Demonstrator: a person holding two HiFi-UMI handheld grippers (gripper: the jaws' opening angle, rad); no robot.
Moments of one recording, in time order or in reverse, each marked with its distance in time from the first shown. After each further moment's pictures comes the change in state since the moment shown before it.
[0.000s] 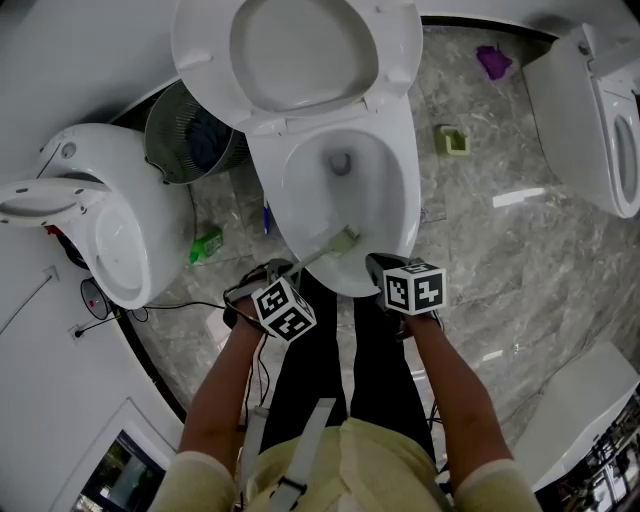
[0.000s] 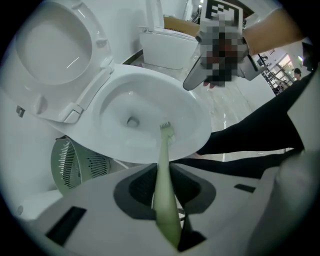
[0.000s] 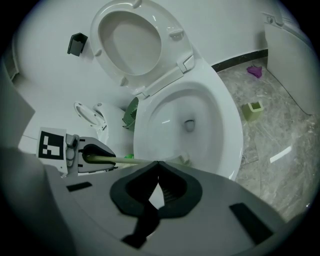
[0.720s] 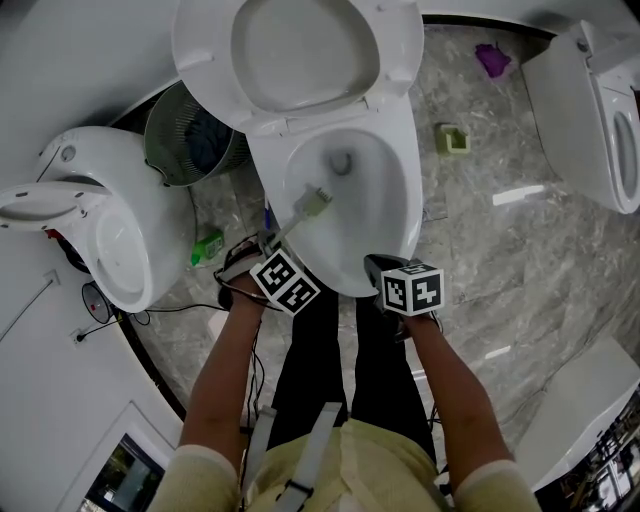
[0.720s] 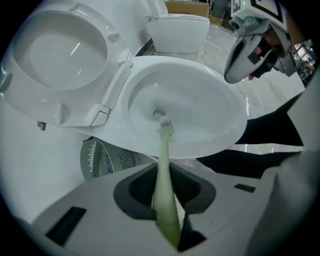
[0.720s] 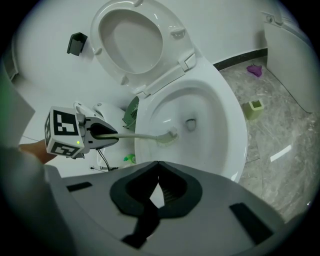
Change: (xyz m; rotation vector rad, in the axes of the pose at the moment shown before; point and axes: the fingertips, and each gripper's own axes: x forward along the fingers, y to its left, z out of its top) left arm -0.003 0.087 -0.002 0.026 0.141 0.265; right arm 0.007 0.007 -0.003 0.007 -0.003 0.000
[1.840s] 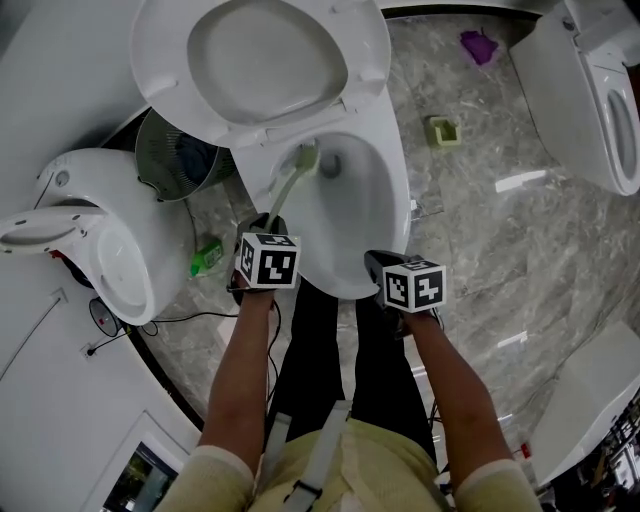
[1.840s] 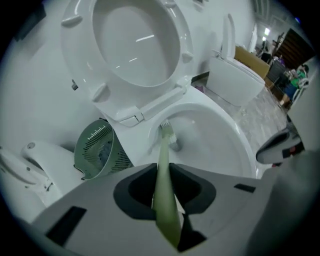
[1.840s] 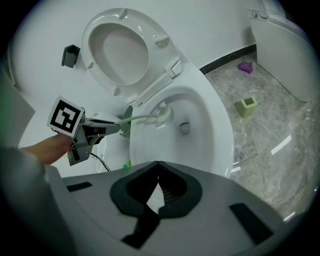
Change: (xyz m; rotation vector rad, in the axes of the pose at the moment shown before) left arm -0.014 0.054 0.062 -0.652 -0.226 -0.013; right arm -0.014 -0.025 0.012 0.080 -0.054 0.002
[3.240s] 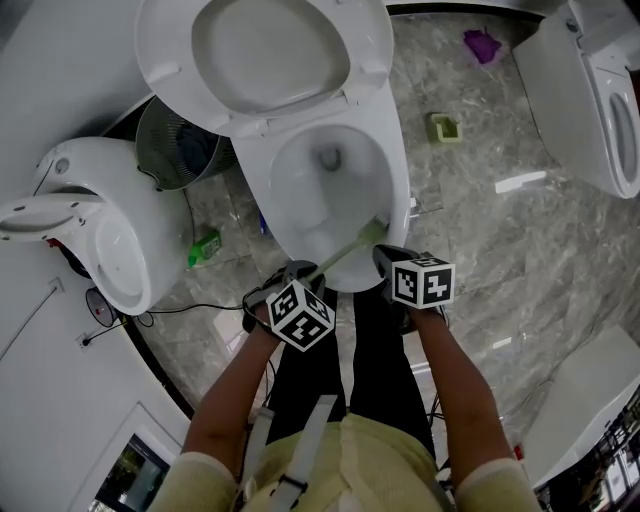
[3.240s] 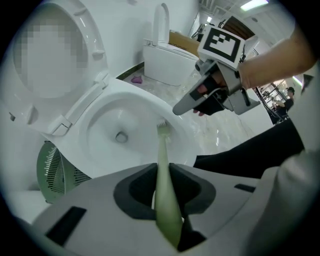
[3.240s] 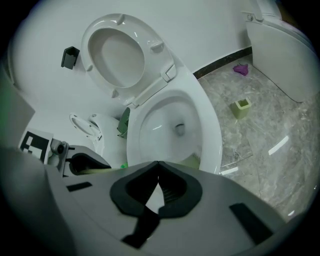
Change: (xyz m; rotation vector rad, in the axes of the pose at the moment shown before) left arm -0.049 -0.145 -0.083 0.478 0.084 -0.407; right arm -0.016 -0.015 -0.003 0.006 -0.020 -0.024
